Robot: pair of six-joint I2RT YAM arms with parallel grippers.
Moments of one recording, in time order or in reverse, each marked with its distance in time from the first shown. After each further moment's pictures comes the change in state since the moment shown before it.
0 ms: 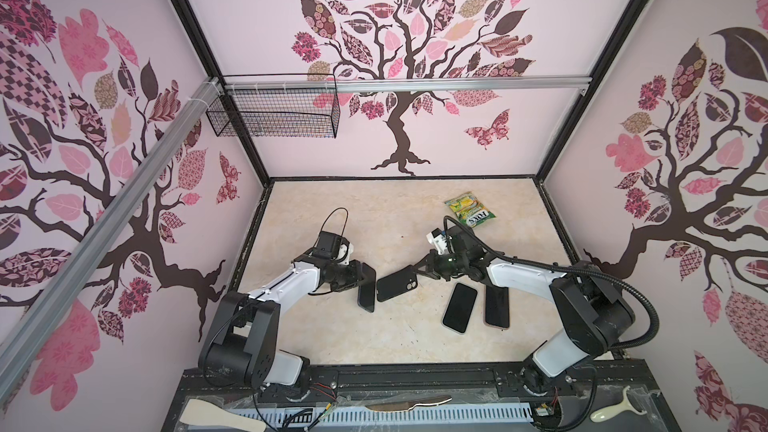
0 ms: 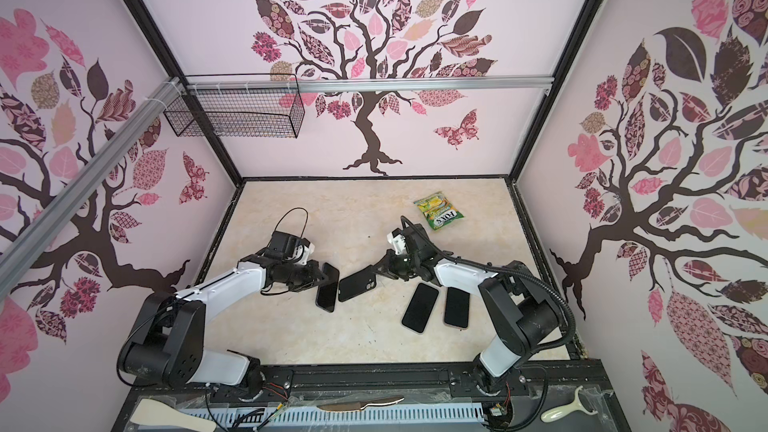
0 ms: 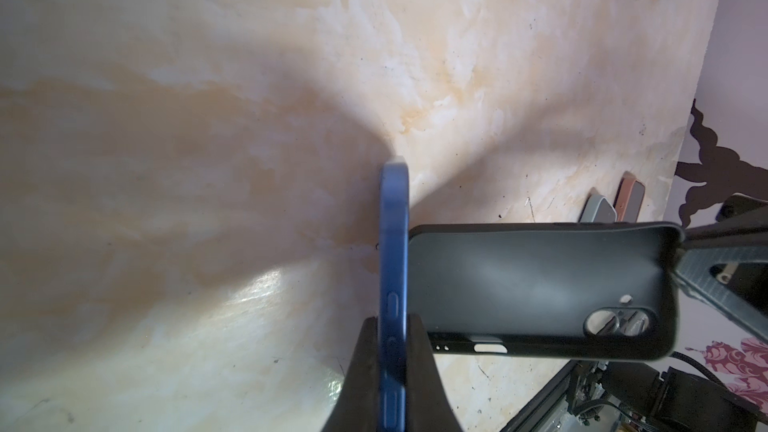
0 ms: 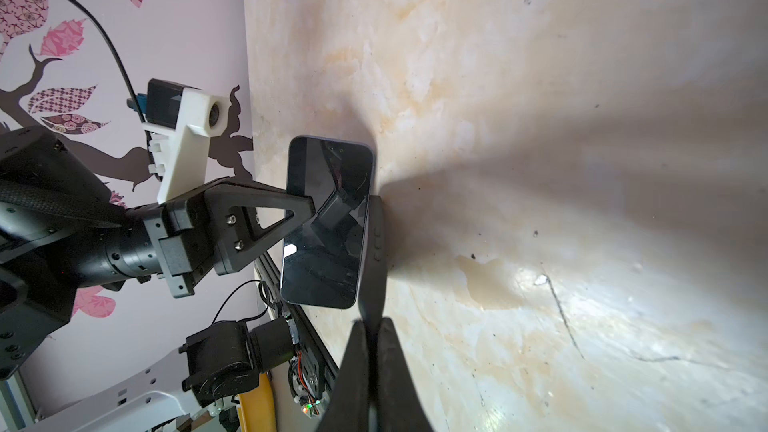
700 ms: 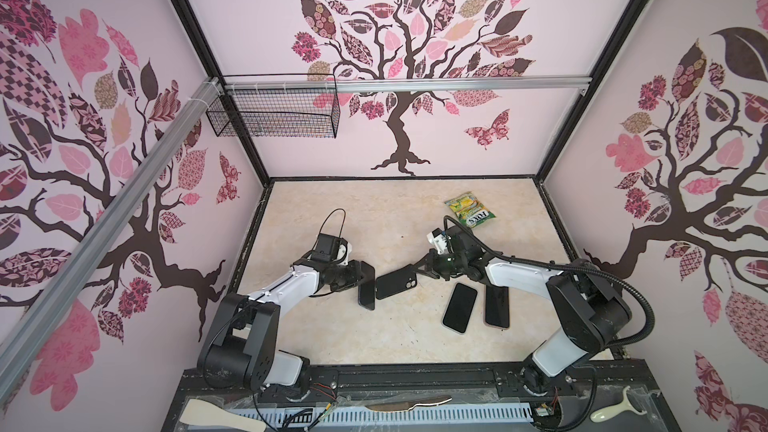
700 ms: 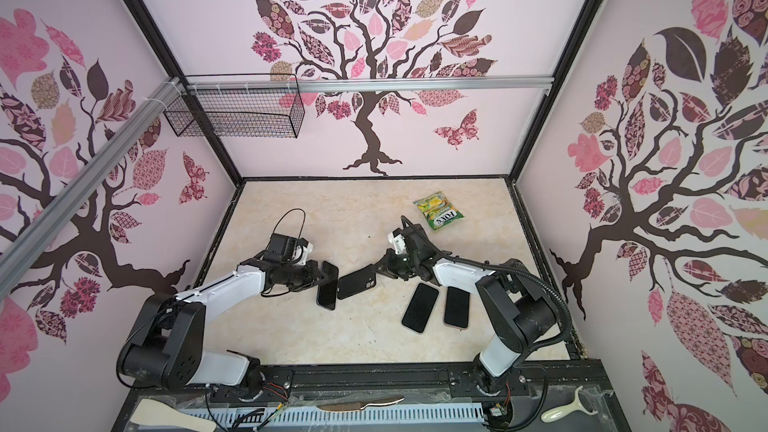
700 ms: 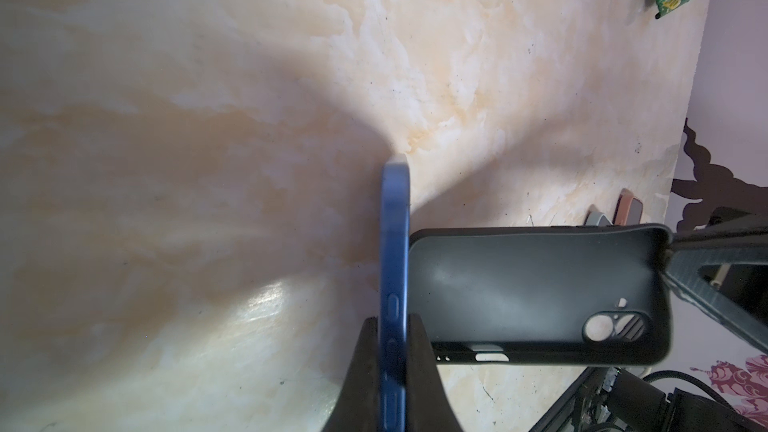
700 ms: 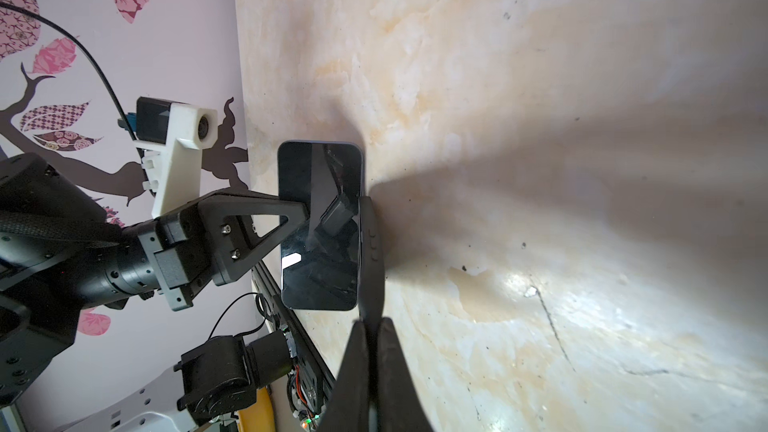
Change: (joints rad) left arm 0.005 -0.011 -0.042 0.083 -0.022 -0.027; right arm 0.000 0.019 -0.001 0.022 0.023 0.026
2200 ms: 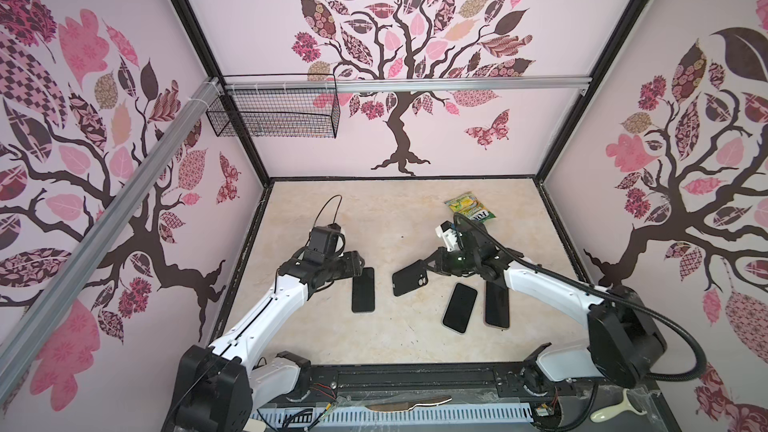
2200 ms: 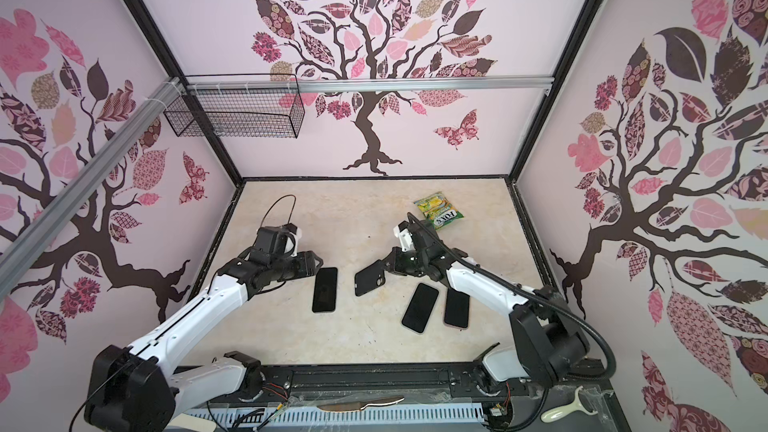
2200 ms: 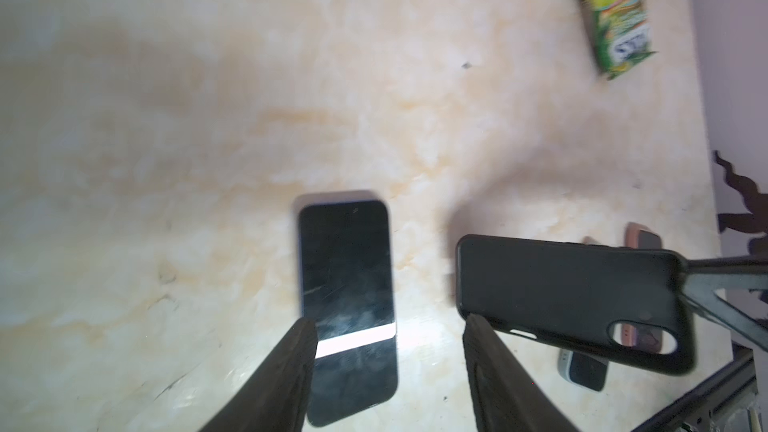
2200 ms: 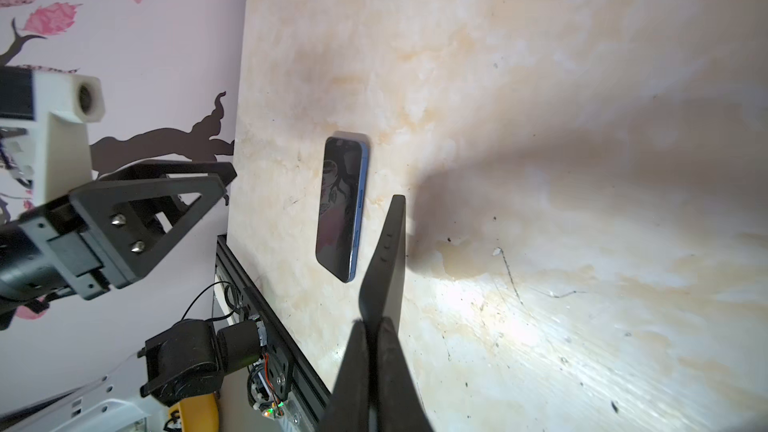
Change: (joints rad) left arm -0.129 -0.286 0.146 -0.191 -0.288 0.061; right arm -0.001 -0.270 0.034 -0.283 0.111 -0.205
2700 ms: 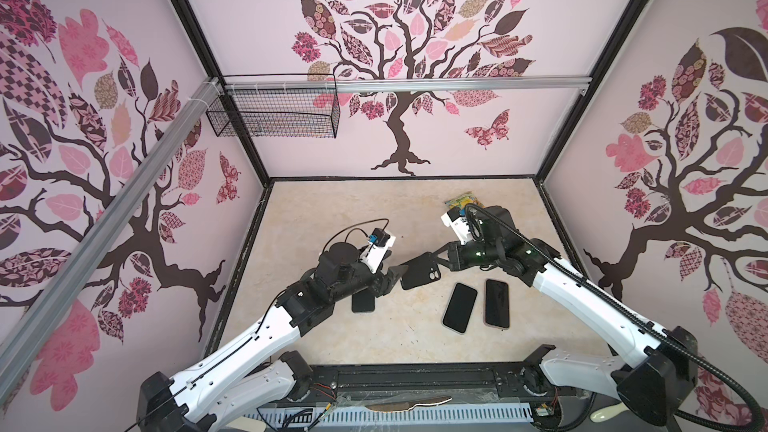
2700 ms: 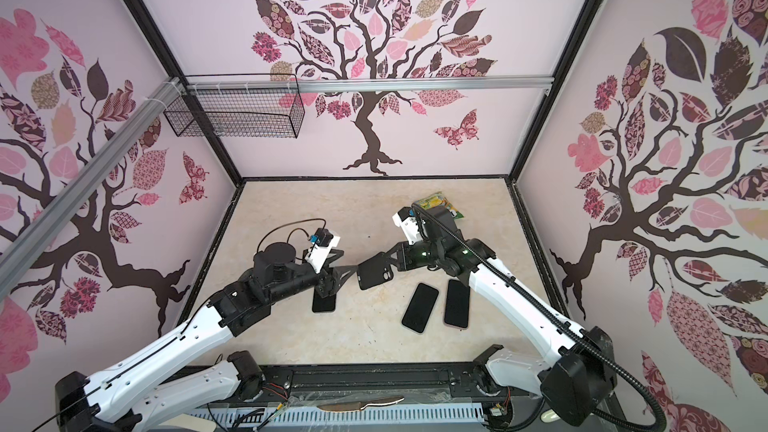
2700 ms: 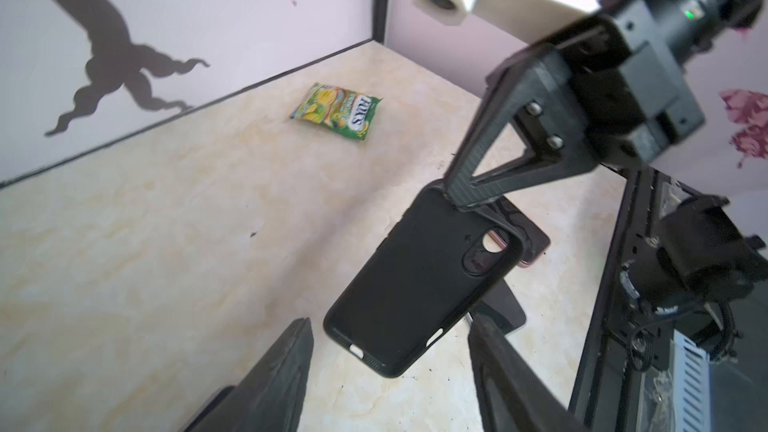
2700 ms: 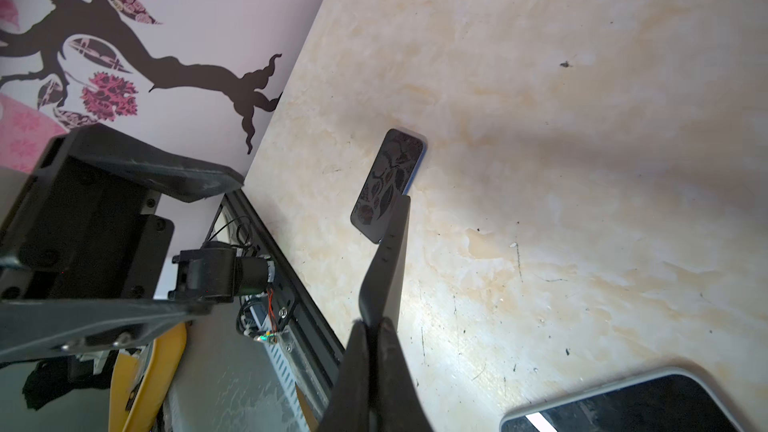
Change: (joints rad) left arm -0.404 -0.217 -0.066 0.315 -0.032 0.430; right arm -0.005 -0.157 0.211 -0.362 -0.074 -0.288
